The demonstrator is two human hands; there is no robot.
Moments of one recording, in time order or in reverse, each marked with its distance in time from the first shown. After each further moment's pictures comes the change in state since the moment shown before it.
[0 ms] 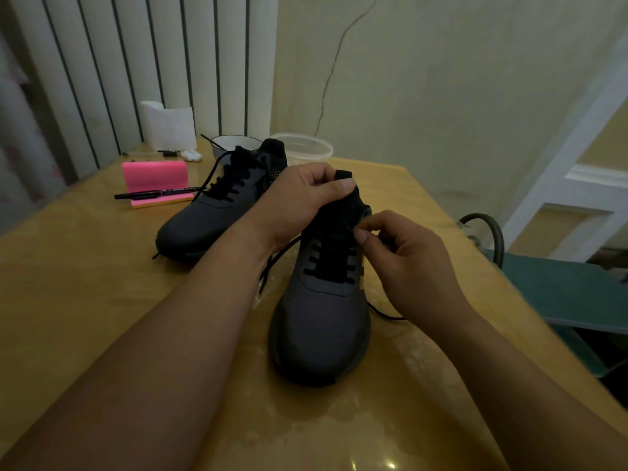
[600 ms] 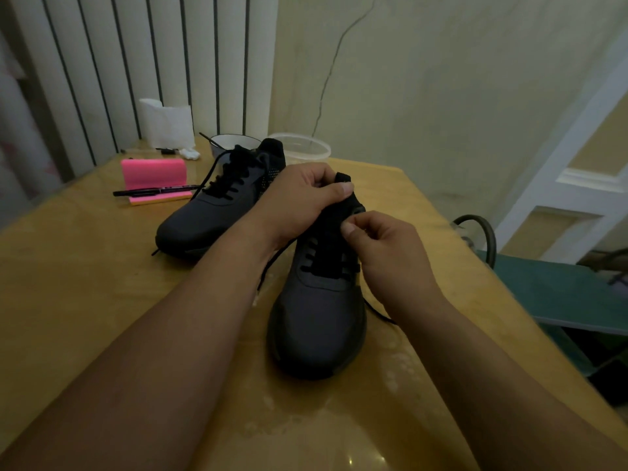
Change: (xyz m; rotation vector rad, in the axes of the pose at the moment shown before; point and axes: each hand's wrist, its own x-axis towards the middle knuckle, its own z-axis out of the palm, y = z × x) left_hand -0.001 0.001 0.003 0.074 0.059 -0.028; right_hand 0.006 -0.025 0.016 0.225 -0.001 0.278
